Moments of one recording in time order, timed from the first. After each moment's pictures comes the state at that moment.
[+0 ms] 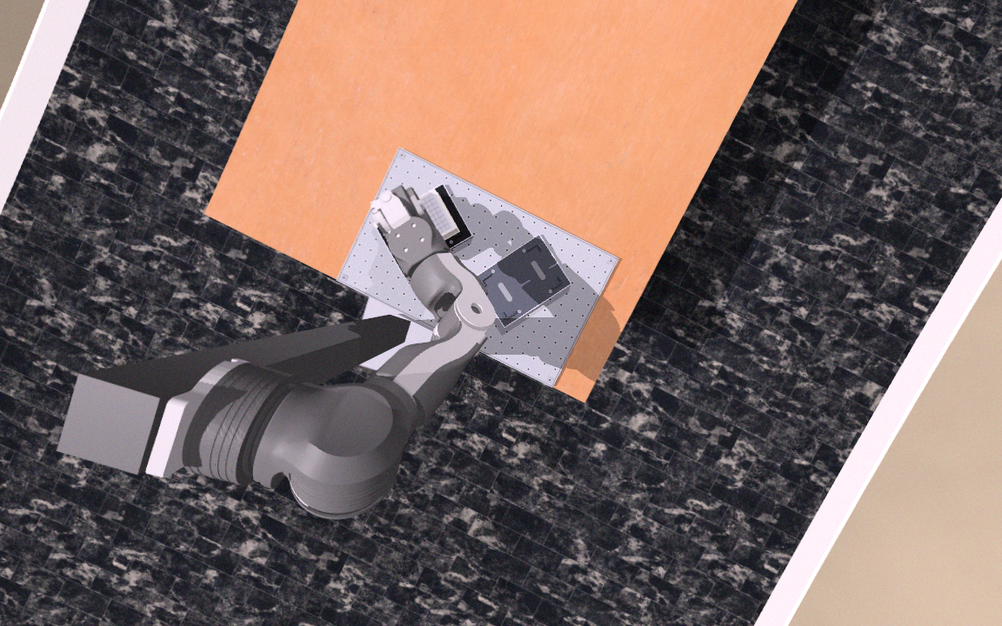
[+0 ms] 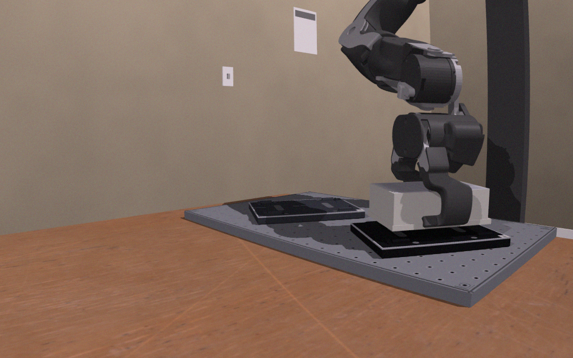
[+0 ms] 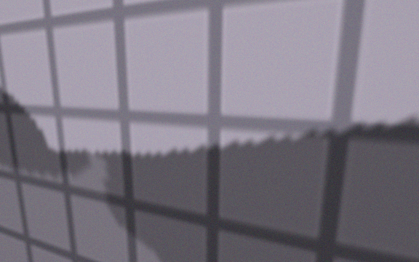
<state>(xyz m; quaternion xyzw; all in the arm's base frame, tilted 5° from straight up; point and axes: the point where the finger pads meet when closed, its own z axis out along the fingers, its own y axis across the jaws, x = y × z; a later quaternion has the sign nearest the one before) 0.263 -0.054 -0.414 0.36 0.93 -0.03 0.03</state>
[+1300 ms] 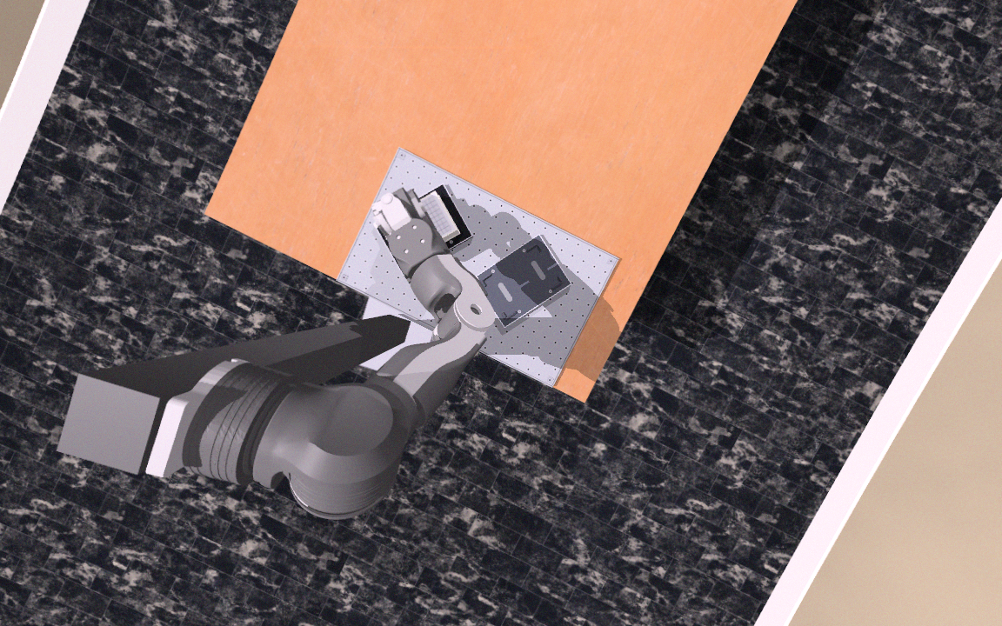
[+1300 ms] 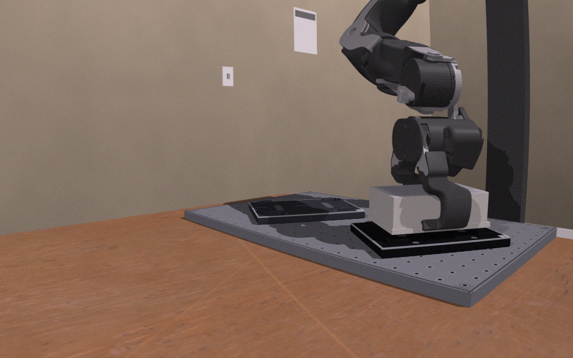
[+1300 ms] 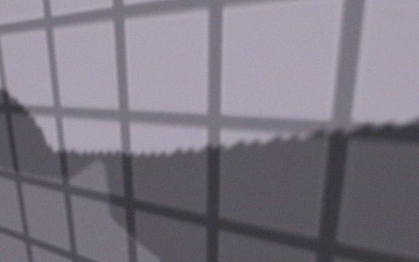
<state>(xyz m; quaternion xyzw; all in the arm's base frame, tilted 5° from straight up) 0.261 -0.056 -0.419 0.36 0.93 -0.04 0.03</state>
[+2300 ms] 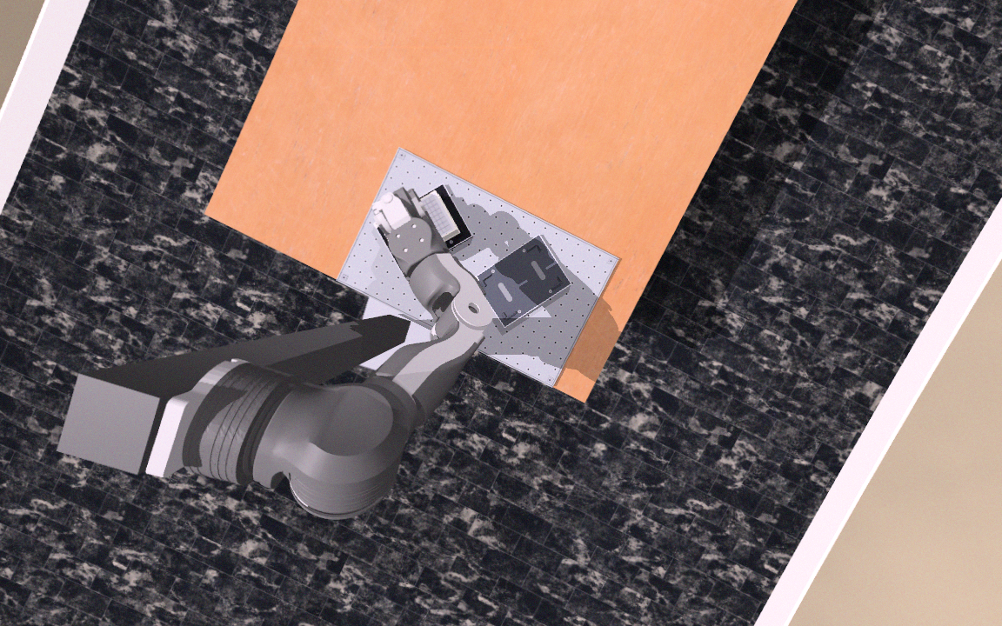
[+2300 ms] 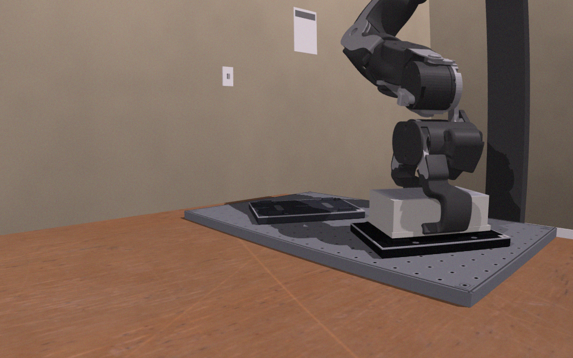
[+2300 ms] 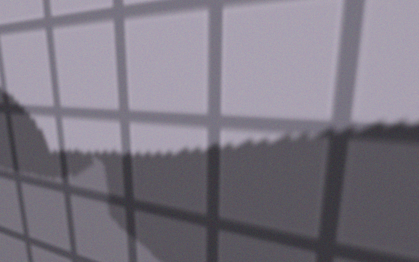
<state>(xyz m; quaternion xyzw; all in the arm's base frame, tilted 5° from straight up) 0.263 -0.055 -0.422 0.36 0.93 -0.03 0.03</state>
